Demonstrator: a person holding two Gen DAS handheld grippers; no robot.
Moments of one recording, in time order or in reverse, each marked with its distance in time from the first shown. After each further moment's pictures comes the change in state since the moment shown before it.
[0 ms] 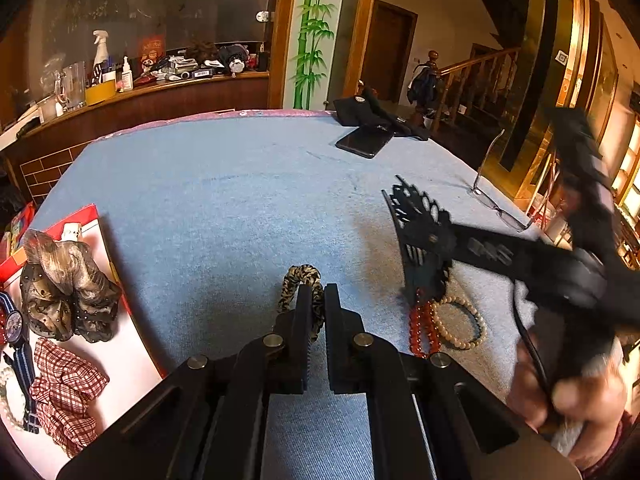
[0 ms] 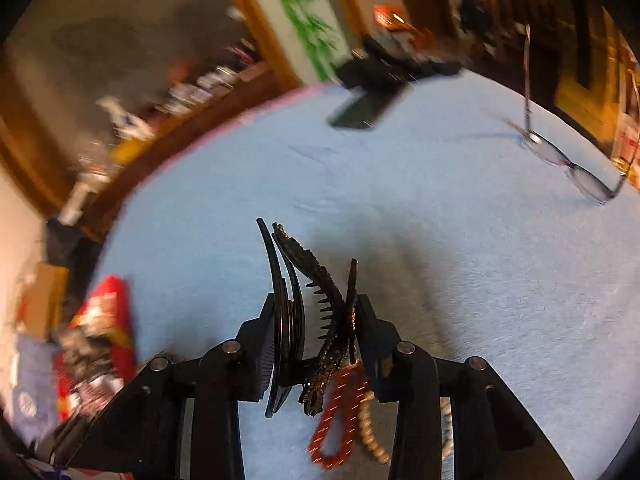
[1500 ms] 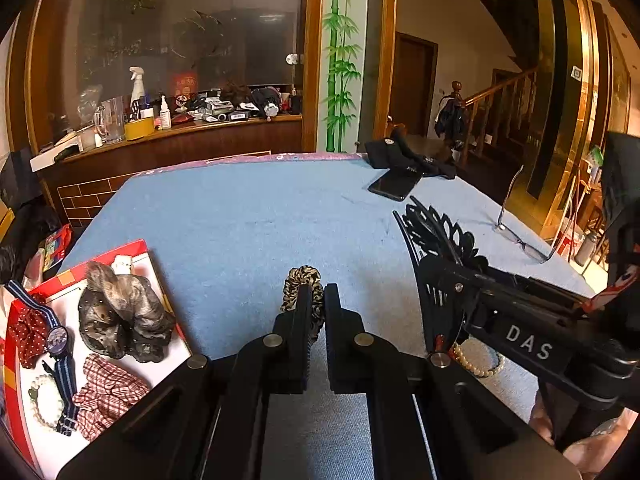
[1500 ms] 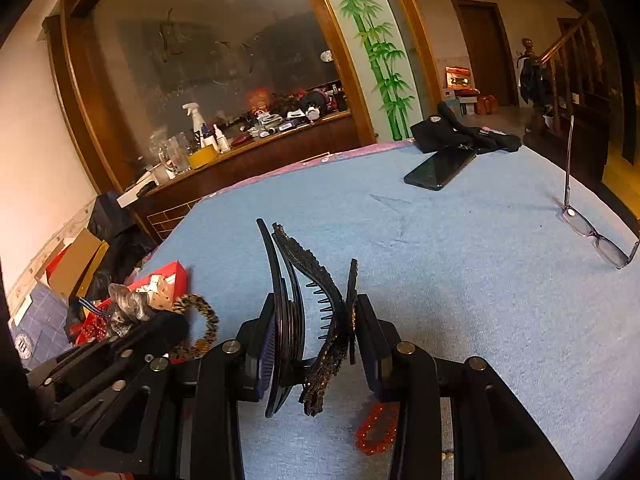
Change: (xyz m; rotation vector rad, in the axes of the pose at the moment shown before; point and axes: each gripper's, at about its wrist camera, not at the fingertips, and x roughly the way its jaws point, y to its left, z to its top) left arm -0.033 0.002 0.008 -0.004 -0.148 0.127; right arm -0.028 0.041 -0.022 -0.198 -0.154 0.122
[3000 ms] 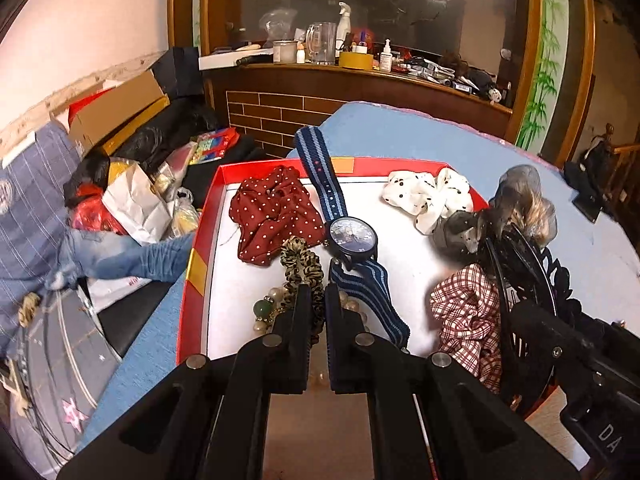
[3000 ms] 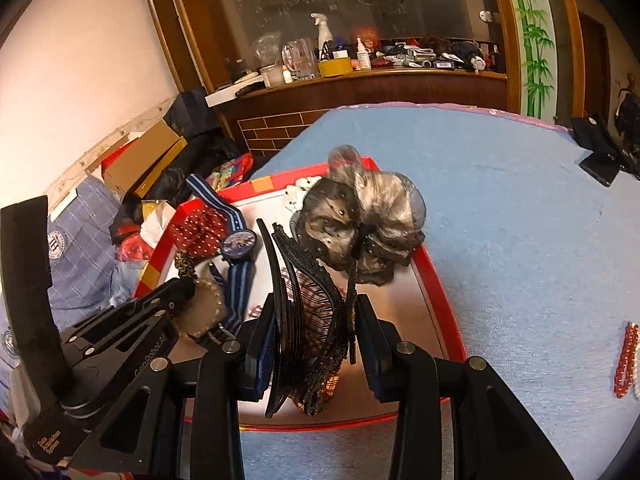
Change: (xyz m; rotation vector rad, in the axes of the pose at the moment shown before) left arm -0.055 0.224 -0.086 -0.339 0.119 0.463; right arm 0.071 0.210 -0.079 -0.263 0.214 0.202
